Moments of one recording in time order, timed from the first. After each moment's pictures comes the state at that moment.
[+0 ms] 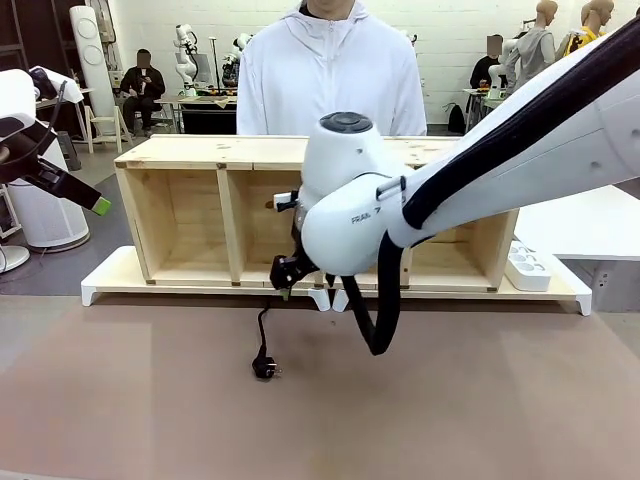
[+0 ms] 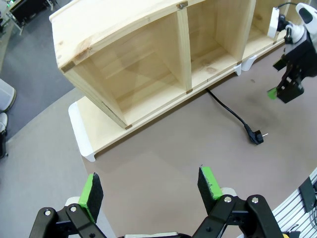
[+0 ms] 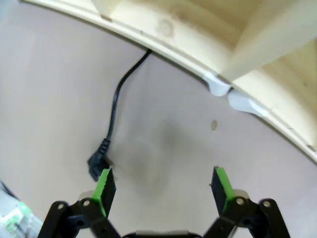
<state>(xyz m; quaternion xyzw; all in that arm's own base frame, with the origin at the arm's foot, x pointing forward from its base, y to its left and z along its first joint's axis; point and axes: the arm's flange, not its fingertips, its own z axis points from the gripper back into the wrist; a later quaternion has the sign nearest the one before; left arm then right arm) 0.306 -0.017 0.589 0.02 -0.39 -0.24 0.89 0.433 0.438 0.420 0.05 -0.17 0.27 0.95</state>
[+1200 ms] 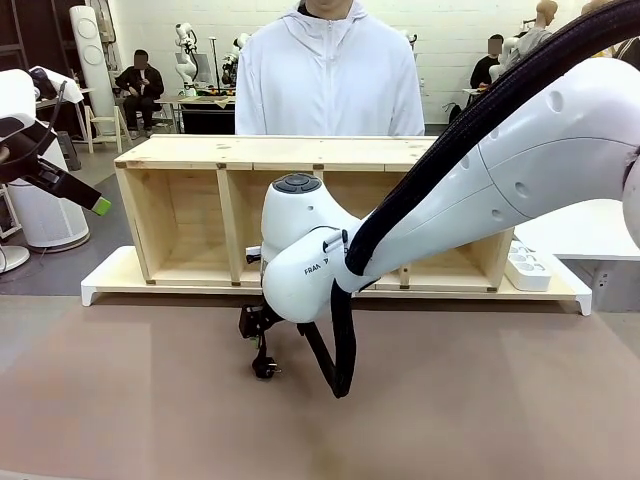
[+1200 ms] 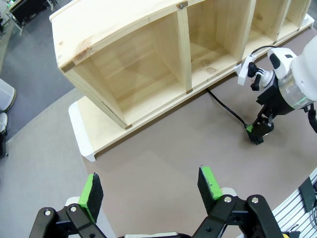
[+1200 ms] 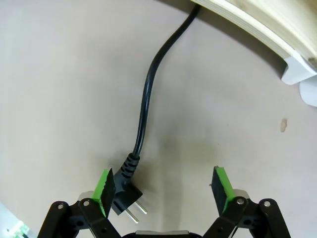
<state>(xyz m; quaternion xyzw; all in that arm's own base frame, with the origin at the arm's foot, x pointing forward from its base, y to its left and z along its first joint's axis) 0.306 -0.017 0.589 0.02 -0.39 -0.24 0.89 0.428 0.491 0.331 0.05 -0.11 0.25 0.96</state>
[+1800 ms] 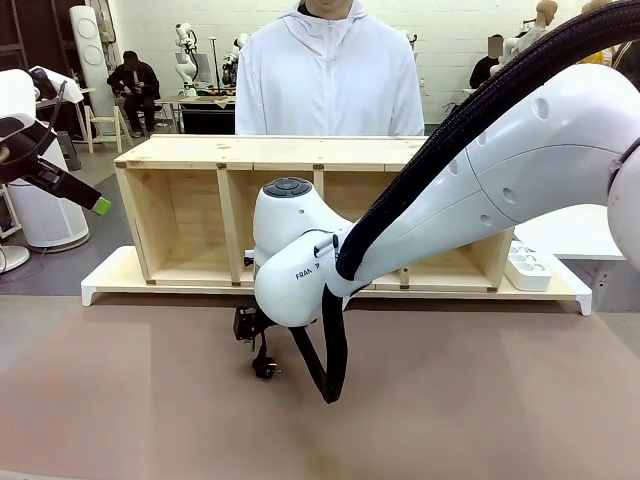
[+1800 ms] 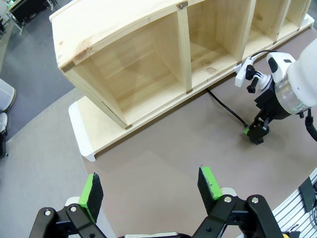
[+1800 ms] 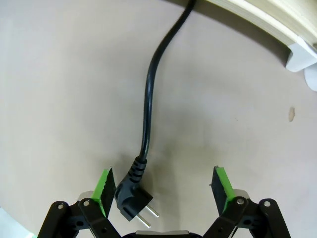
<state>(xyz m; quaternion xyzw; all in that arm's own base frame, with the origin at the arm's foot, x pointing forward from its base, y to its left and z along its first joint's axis) 0.306 -0.017 0.589 0.02 -0.39 -0.24 0.89 0.425 0.501 0.325 0.05 -0.10 0.21 0.97</state>
